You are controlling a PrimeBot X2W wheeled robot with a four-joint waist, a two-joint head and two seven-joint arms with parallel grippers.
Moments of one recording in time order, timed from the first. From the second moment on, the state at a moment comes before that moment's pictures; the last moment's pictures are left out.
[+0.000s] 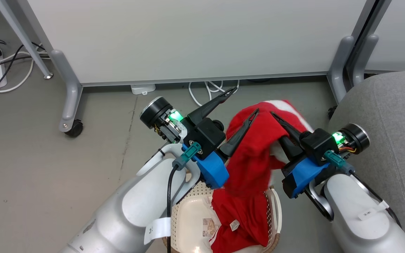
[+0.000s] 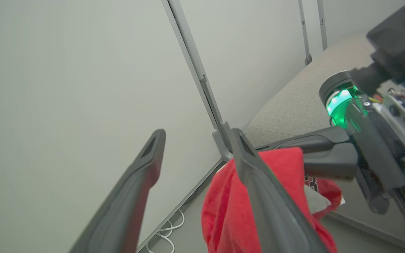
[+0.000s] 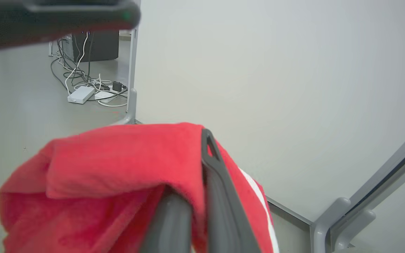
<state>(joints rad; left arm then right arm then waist) -0.75 0.10 -0.85 0.55 -0.26 -0.11 -0.26 -0.53 -0.20 0.40 0.52 0.05 0.13 -0.26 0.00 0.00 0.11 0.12</state>
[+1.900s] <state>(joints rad) -0.76 0.10 -0.90 0.55 -0.25 -0.12 -0.26 -0.40 -0.17 -0.01 0.32 0.04 0.13 -0.26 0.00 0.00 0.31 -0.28</state>
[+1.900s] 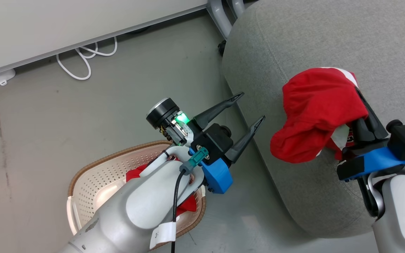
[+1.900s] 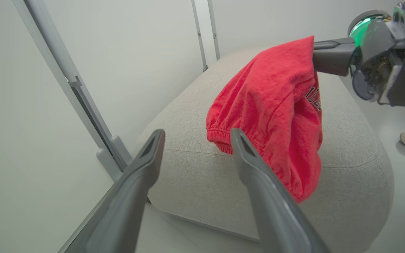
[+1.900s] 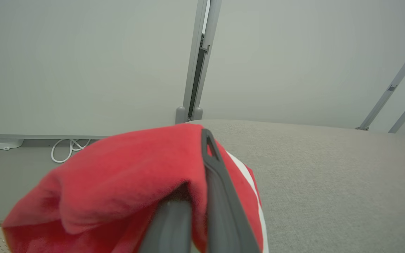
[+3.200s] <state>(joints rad) -0.97 0.19 -0.91 0.40 -0.16 -0.12 -0.21 -0.90 -0.28 -0.44 0.15 0.09 0.13 -0.26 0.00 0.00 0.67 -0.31</state>
